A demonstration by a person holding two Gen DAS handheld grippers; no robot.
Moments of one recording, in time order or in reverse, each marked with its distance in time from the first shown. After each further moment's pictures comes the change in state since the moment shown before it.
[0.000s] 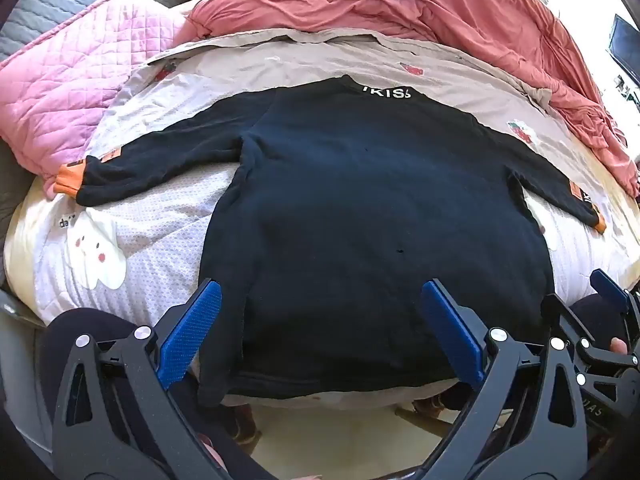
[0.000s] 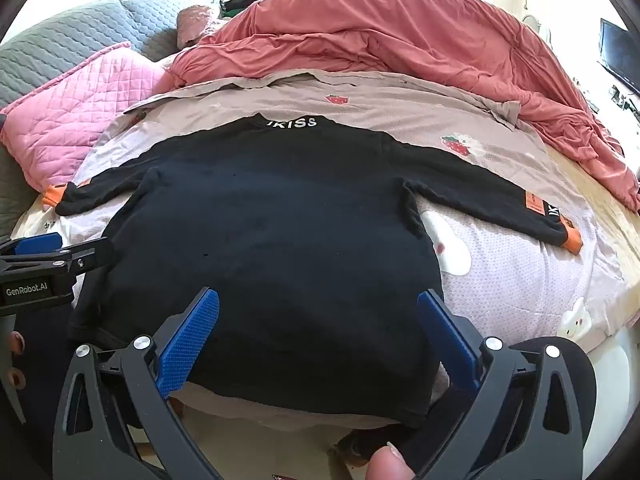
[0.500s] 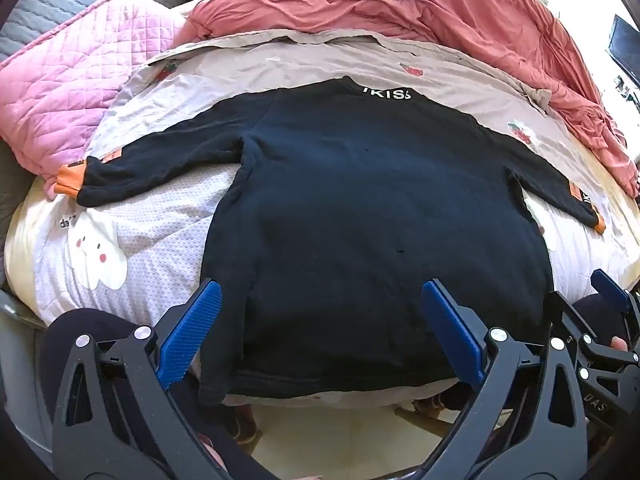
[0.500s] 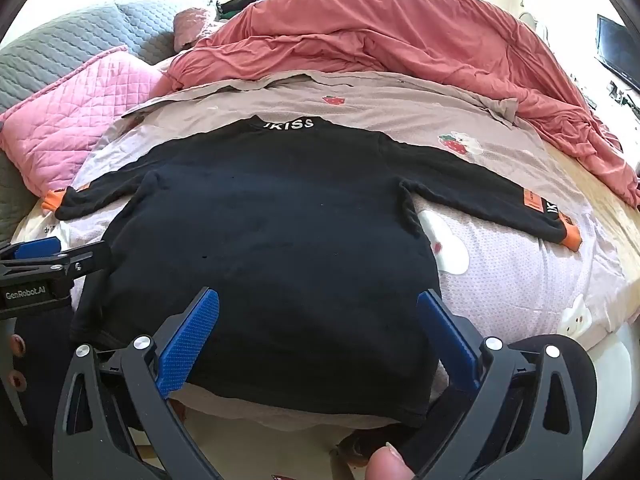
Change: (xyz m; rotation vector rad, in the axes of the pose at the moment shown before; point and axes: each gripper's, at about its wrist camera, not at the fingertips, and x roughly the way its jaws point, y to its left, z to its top) left arm -0.001 0.002 0.000 0.004 -0.011 0.011; right arm -0.001 -0.002 -0.001 0.009 -0.004 0.004
